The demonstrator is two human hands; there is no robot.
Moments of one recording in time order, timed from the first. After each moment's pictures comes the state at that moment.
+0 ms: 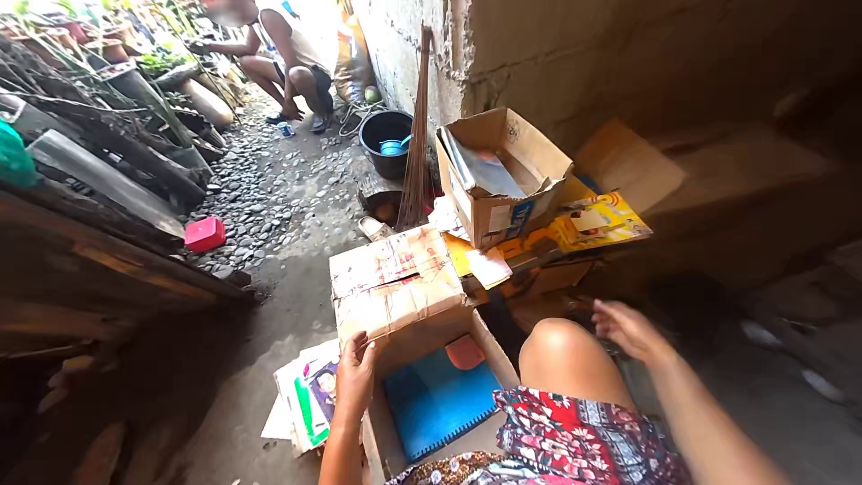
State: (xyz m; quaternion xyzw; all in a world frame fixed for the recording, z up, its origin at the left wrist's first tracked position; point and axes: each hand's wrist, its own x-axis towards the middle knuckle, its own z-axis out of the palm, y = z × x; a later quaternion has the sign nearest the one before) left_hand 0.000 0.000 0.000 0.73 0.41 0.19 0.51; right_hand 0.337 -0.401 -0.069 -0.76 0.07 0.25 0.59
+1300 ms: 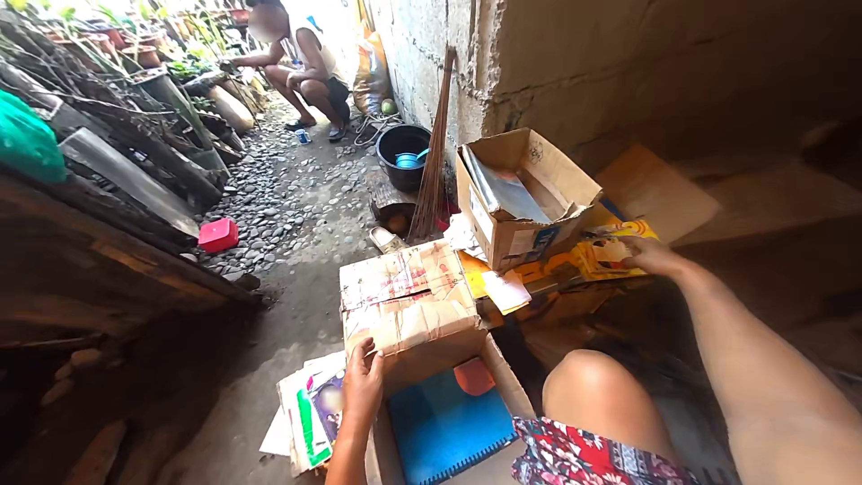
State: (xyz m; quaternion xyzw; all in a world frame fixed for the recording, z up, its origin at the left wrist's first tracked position) left_hand 0.015 0.017 0.008 0.74 0.42 0.20 0.48; right_hand 0.536 -0.350 0.015 -0.93 -0.19 0.20 0.24
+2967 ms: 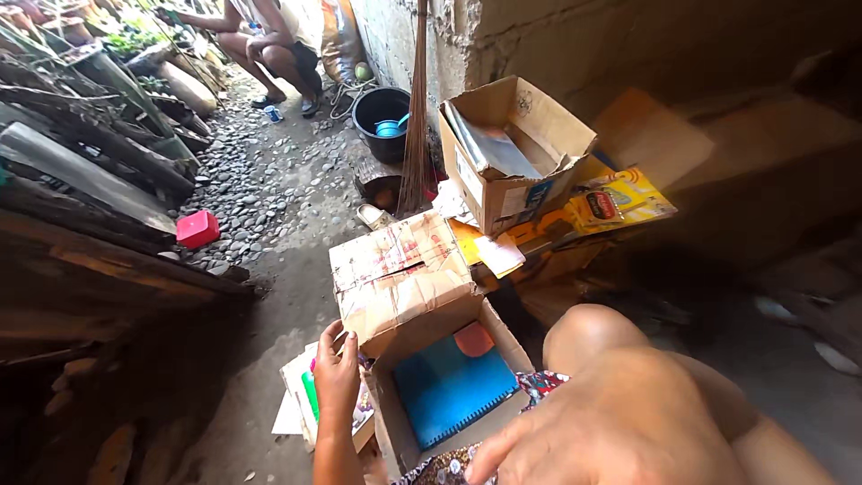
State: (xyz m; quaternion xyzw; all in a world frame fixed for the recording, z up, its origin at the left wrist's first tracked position) left_hand -0.007 0.024 0.027 0.74 0.42 0.29 0.44; right_hand 0.168 -0.236 0.183 -0.20 -0.78 0.34 0.48
